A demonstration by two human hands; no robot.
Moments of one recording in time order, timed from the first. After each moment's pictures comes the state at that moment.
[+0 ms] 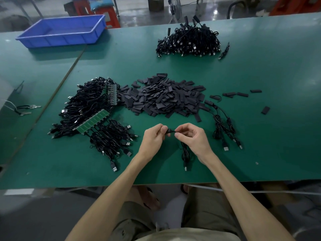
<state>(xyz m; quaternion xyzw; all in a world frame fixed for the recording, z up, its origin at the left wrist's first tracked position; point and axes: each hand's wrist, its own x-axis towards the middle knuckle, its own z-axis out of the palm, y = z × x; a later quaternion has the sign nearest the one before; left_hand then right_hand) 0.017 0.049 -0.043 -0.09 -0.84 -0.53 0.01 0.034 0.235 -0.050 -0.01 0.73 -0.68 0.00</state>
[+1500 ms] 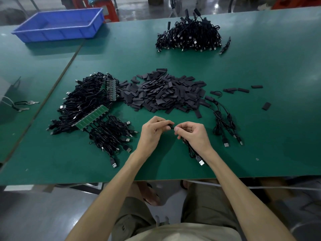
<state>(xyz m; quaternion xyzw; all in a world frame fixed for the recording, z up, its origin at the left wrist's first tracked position) 0.014 0.046 -0.042 -0.16 -0.83 -0.52 0.09 0.035 0.231 -0.046 0.00 0.75 -0.66 0.01</state>
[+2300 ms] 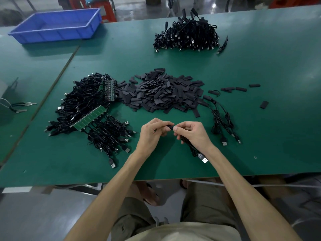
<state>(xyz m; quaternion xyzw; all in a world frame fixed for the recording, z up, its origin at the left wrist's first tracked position) 0.022 0.046 -0.040 -0.16 -0.81 -0.57 0.04 0.031 0.237 -0.045 0.00 0.71 -0.70 0.07</state>
